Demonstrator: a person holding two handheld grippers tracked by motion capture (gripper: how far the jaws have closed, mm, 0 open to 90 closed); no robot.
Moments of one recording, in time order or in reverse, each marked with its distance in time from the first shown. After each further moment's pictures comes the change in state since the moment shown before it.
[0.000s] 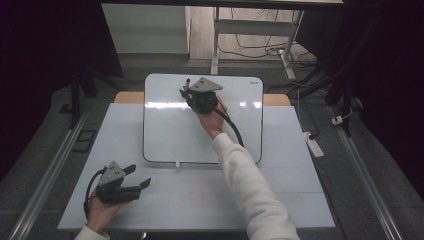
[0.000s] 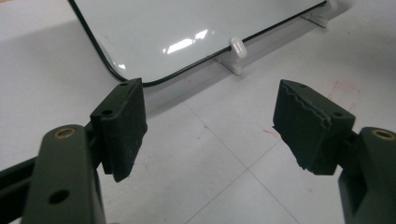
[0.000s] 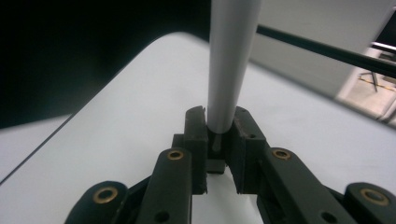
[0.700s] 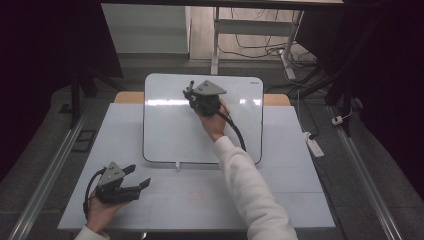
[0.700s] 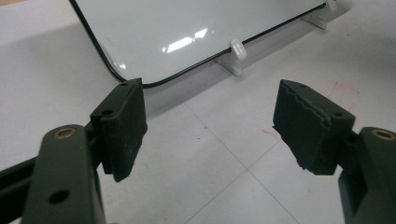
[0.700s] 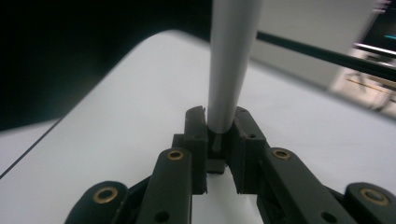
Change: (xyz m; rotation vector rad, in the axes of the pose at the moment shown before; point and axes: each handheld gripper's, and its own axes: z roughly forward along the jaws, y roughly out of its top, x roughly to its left) left arm 0.000 0.000 -0.002 -0.005 0.007 -0.003; right arm 0.003 -0.008 -0.008 -0.018 -0.021 0.008
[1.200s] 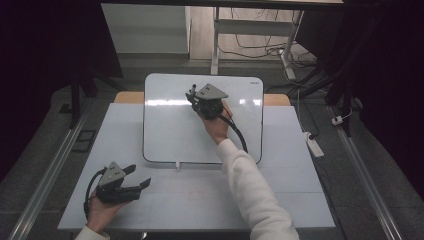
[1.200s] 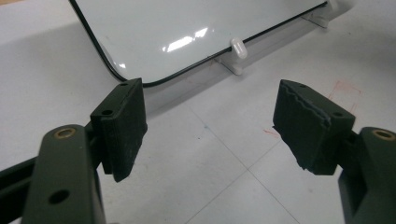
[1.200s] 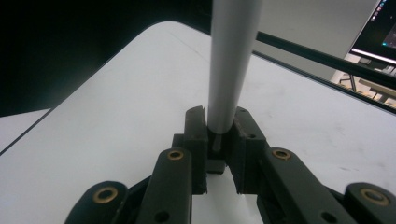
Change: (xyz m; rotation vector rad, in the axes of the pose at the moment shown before) left arm -0.001 0.000 0.000 0.002 0.003 0.004; right arm -0.008 -0.005 -0.013 -0.008 -0.035 -0.002
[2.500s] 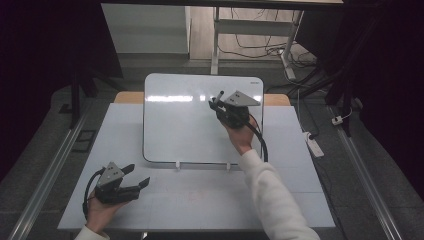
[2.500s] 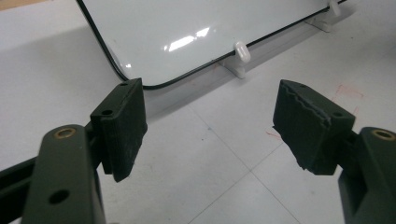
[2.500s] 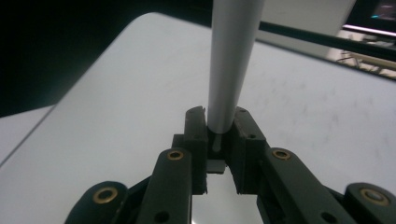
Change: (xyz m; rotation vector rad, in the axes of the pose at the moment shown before) left arm 0.002 0.000 -0.002 -0.012 0.014 -0.007; right arm -0.023 -0.016 -0.079 0.026 0.017 0.087
